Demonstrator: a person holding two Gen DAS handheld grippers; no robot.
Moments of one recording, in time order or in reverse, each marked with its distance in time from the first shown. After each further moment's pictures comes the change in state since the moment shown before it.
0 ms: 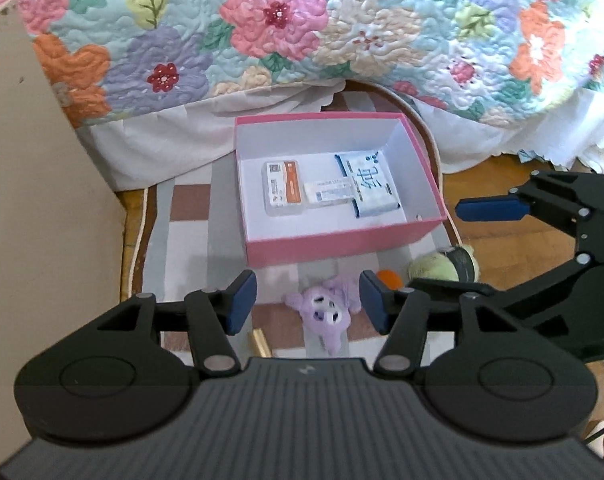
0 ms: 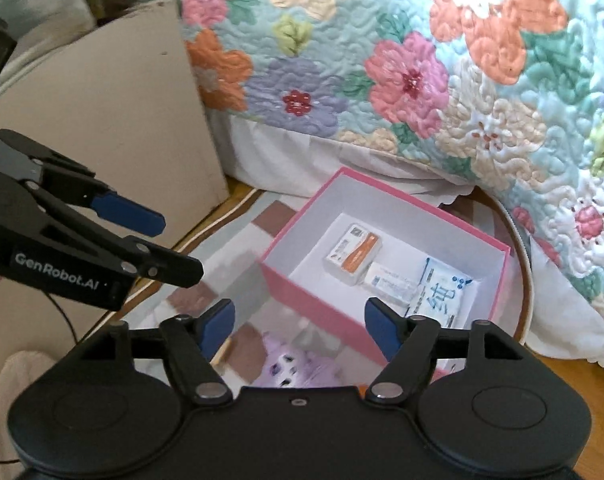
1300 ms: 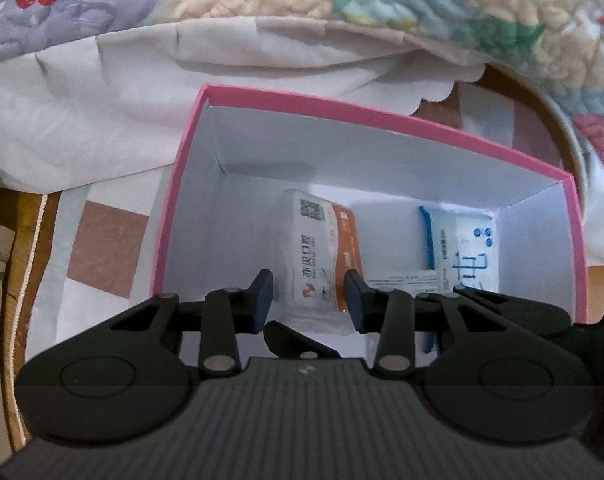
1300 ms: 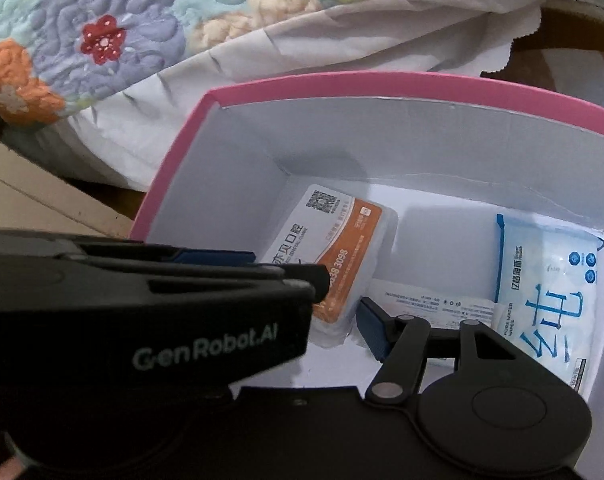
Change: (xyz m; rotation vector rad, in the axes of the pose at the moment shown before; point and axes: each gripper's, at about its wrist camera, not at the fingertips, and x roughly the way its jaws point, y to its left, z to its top) left arm 0.296 0.034 0.103 -0.265 0.117 0.061; right arm 0.286 -0.127 0.019 0.395 0.168 0.185
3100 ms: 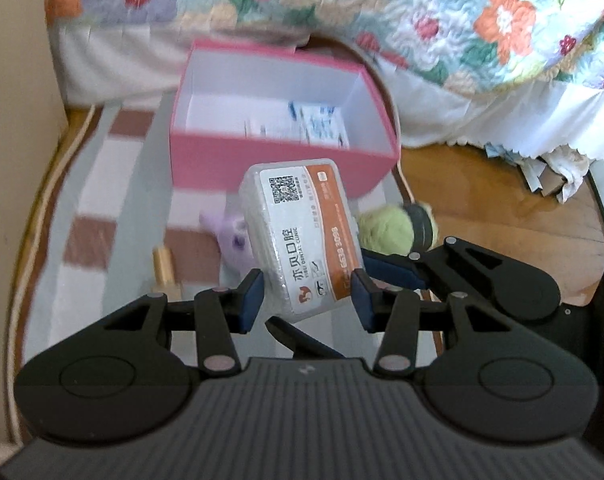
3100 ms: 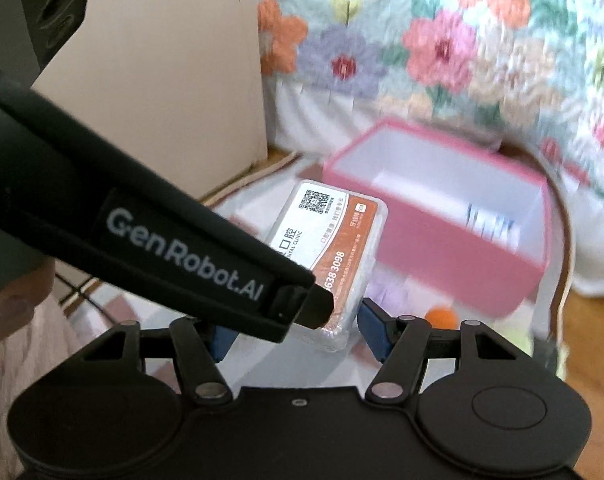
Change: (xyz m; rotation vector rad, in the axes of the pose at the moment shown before) left arm -0.224 -0.006 -0.252 0.157 -0.179 -0.187; right arm -0.174 0.145 -0.291 -0.484 -0.349 -0.177
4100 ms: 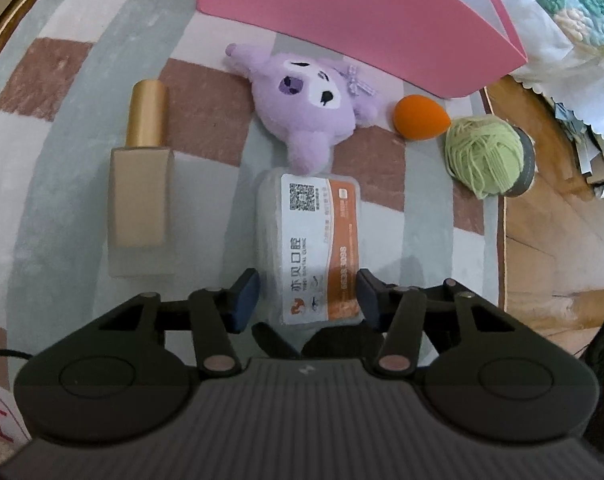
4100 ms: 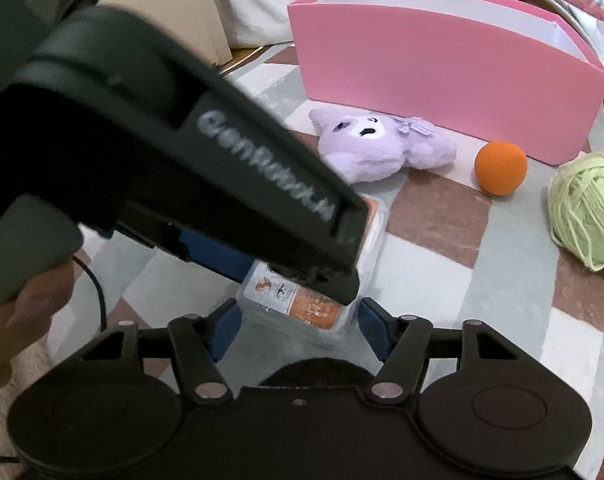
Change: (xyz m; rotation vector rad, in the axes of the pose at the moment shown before) left arm 0.147 0.061 -0.066 -0.235 0.275 -0.024; right arm 0.089 0.010 -0.083 0.228 0.195 0.039
